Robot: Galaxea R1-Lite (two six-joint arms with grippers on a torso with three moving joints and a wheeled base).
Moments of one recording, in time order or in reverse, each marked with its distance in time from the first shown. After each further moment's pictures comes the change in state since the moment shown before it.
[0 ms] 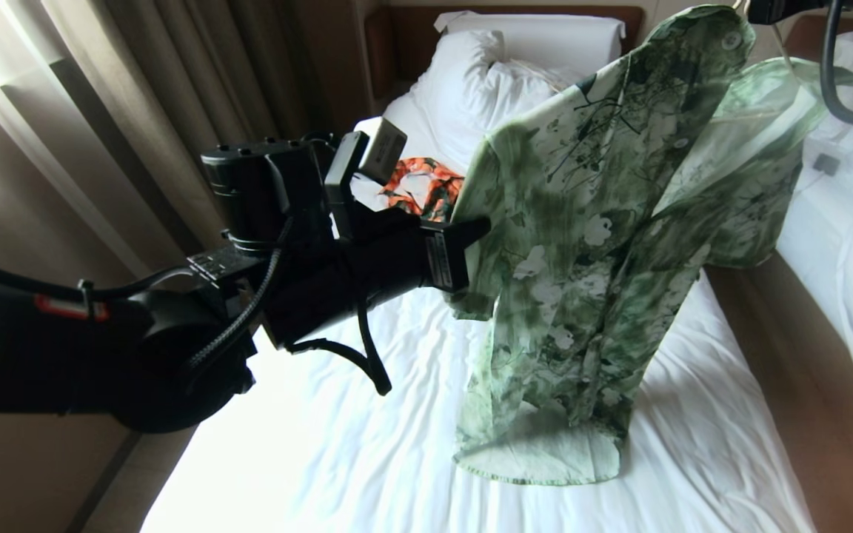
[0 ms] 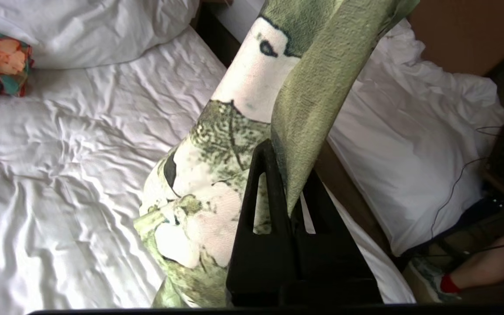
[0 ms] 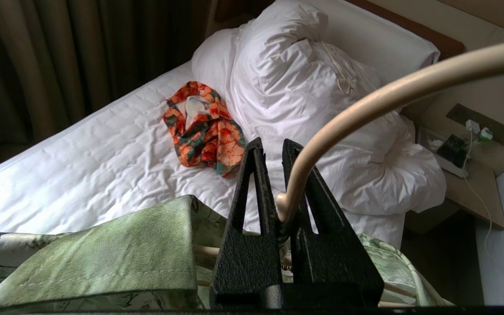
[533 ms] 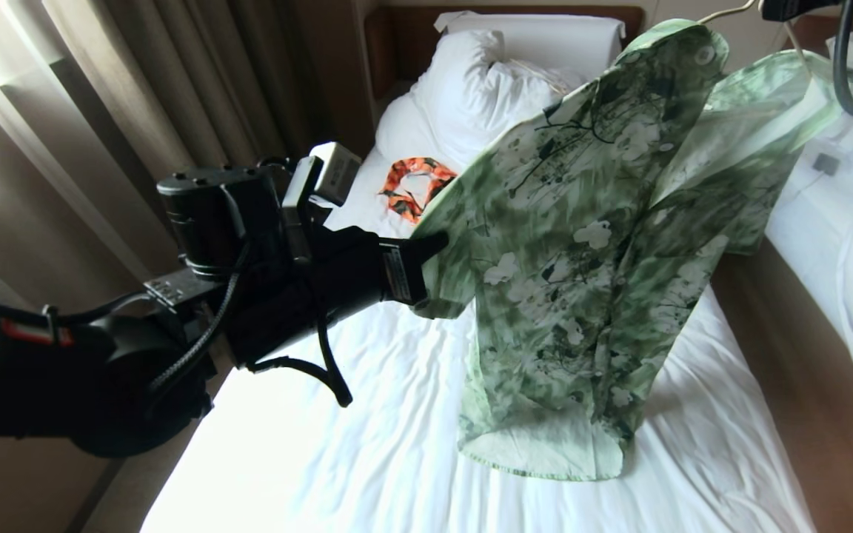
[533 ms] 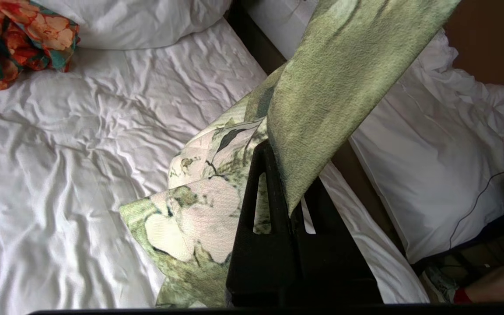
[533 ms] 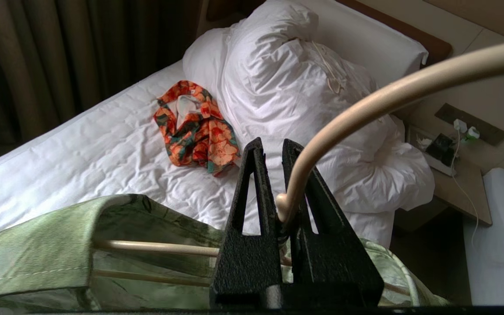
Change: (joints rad) left arm 0.078 -0.049 0.146 -0.081 0.015 -0.030; right arm -0.033 -0.009 -0.001 0.004 0.000 -0.005
